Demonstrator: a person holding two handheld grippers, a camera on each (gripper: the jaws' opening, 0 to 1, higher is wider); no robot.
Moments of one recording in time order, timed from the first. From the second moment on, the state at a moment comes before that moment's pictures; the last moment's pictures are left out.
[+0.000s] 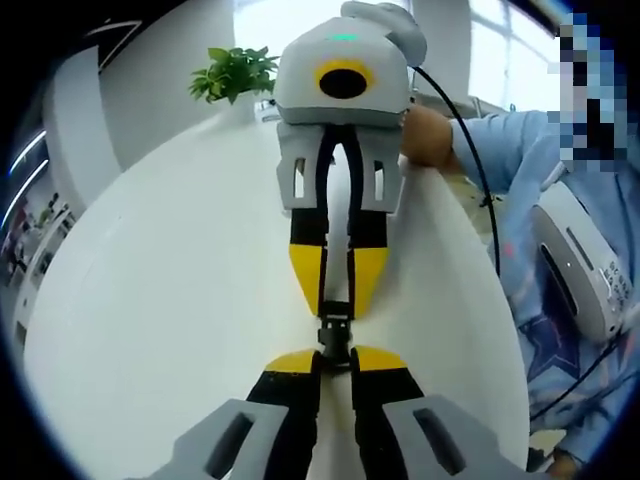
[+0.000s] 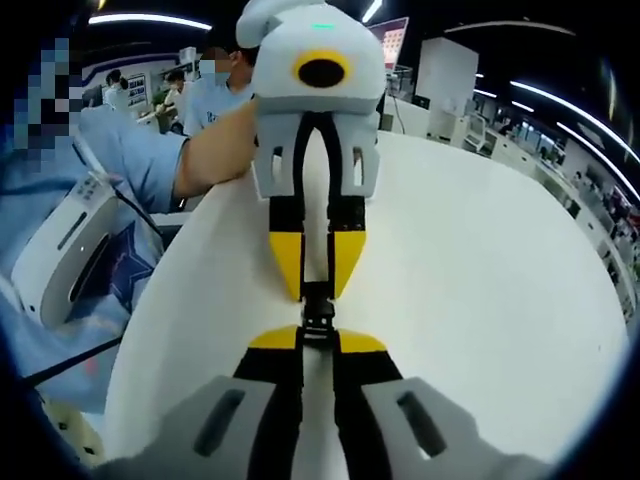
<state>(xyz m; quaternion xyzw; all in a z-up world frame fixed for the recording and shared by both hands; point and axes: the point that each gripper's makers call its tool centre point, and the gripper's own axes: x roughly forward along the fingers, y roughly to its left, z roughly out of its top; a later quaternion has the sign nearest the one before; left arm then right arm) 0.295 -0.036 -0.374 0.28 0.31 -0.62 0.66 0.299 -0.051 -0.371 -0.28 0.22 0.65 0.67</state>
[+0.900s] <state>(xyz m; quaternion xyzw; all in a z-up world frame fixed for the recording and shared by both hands) 0.291 -0.044 -0.376 0.28 0.30 -0.63 0.66 0.299 -0.044 -0.370 -0.28 0.22 0.66 0.66</state>
